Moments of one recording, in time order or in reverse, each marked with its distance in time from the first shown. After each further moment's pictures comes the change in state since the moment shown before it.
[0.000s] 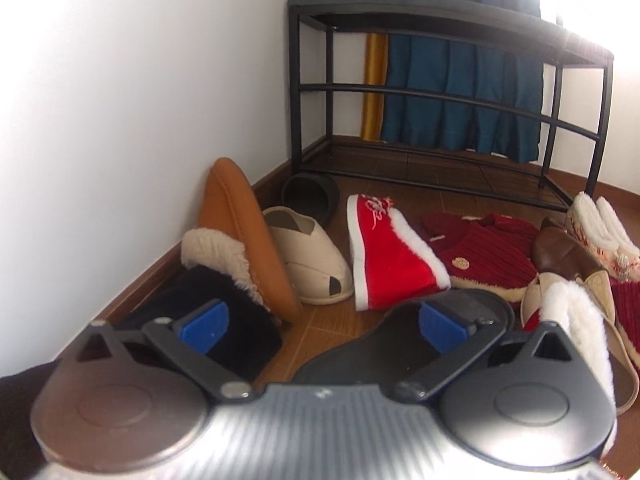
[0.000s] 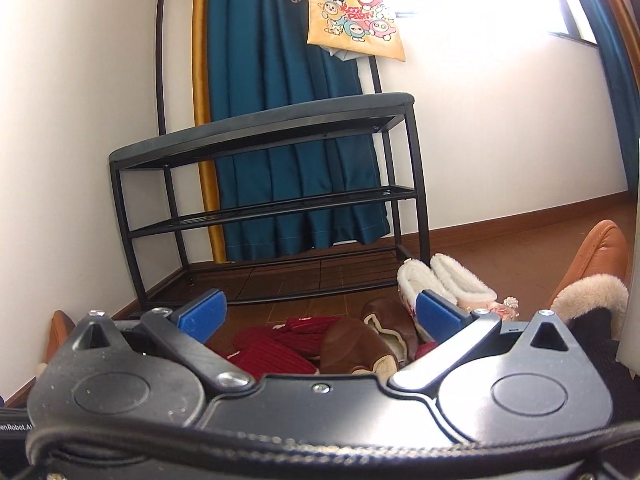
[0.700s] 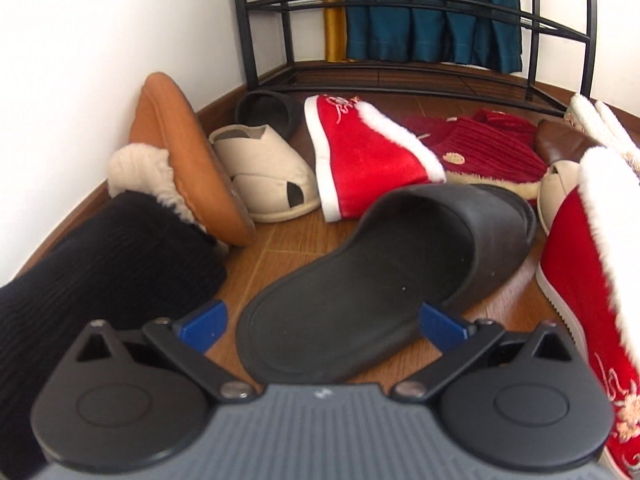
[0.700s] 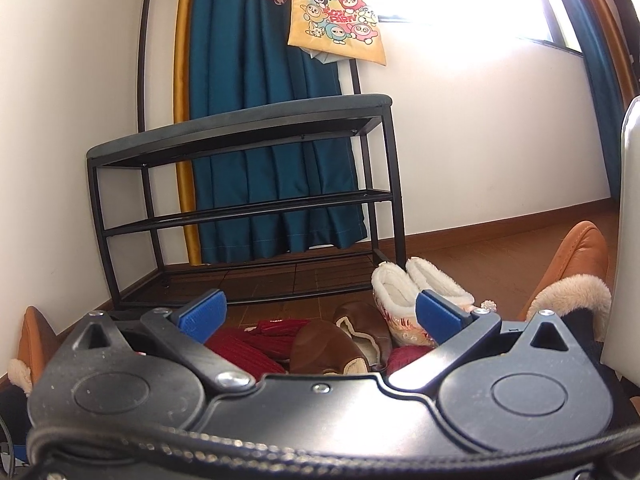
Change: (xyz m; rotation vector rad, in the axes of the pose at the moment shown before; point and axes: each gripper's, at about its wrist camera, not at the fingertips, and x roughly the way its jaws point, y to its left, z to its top) left arm 0.076 -0.022 -0.054 0.095 0.139 -0.034; right arm 0.010 -0.010 -0.021 -0.012 -0.012 -0.050
